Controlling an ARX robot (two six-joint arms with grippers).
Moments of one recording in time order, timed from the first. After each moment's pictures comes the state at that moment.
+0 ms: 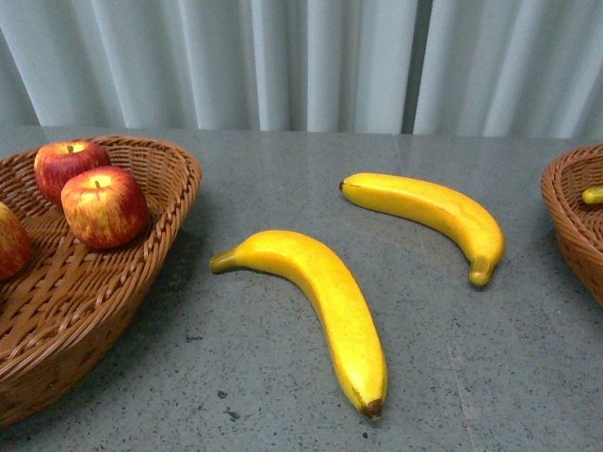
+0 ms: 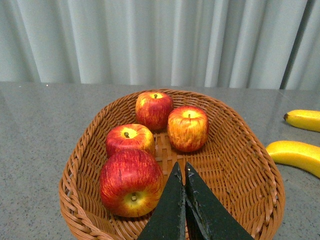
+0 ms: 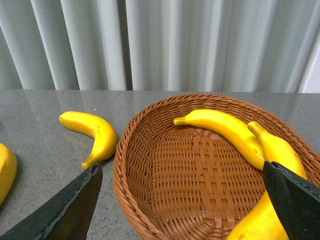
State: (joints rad) left arm 0.00 0.01 0.02 0.00 0.00 0.00; right arm 0.00 0.00 0.01 0.00 0.00 0.00
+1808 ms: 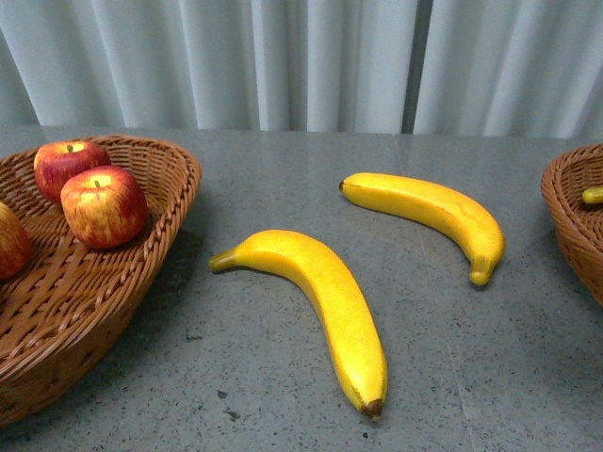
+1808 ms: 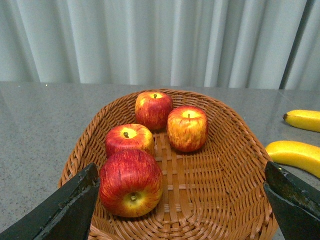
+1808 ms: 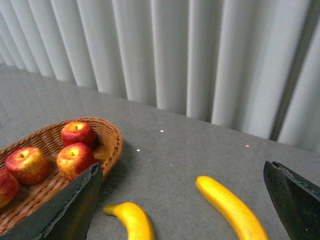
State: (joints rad) left arm 0.00 0.01 0.02 0.00 0.00 0.00; right arm 0.38 1.15 0.64 0.49 -0.15 0.04
